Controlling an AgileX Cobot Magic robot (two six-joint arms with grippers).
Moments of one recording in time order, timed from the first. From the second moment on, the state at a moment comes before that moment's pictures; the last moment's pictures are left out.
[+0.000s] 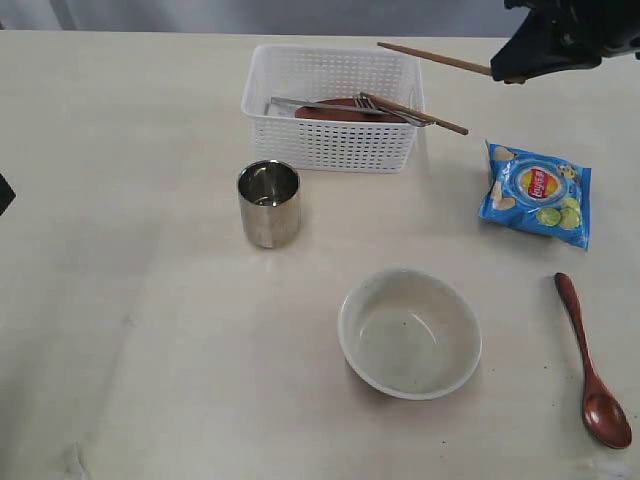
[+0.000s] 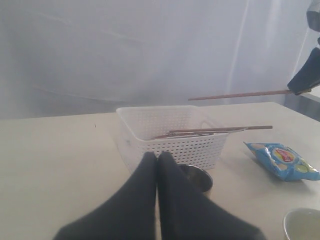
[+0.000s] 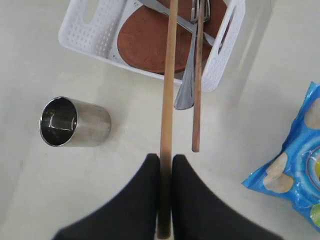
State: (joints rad) left arm -0.59 0.39 0.00 -0.30 -0.26 0.13; right arm 0.04 1.57 -1.24 0.60 1.02 -0.44
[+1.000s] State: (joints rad) left arm -0.59 0.42 -0.07 -0.36 -0.50 -0.49; right arm 0.13 1.26 -0.97 0.67 0.87 -0.47
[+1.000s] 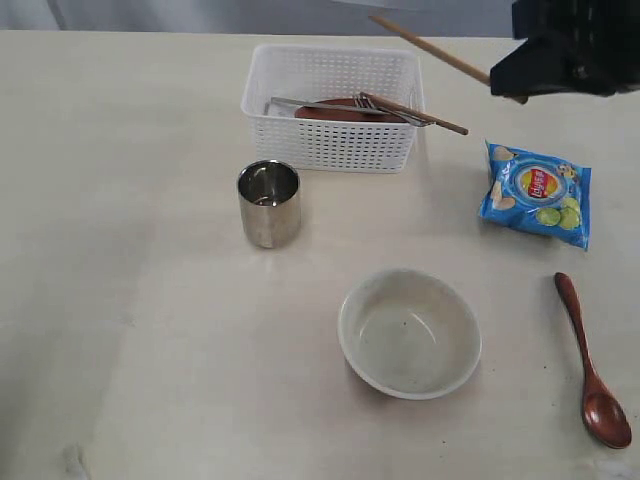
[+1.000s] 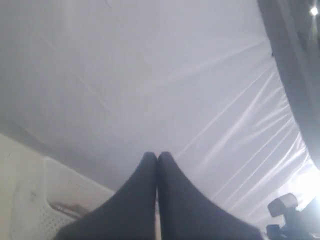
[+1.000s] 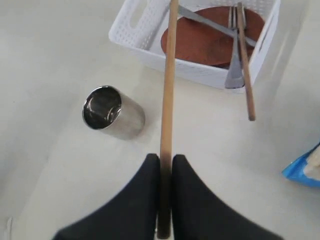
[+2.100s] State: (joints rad) left arm -0.61 1.52 -0.68 0.43 -0.58 -1.39; right arm 0.40 1.18 -0.79 0.69 0.56 -0.37
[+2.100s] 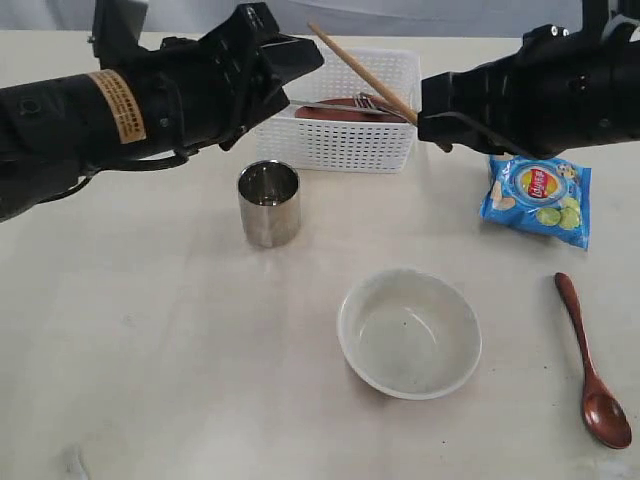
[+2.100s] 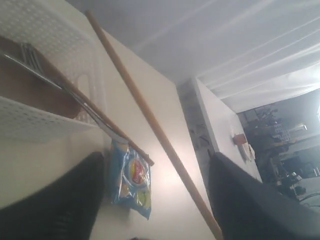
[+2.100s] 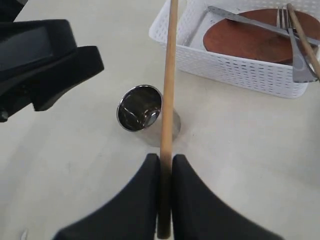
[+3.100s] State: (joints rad) left arm -0.61 1.82 -0.90 0.47 -0.78 -1.66; right arm 0.40 1.18 -0.79 0.69 0.56 -0.36
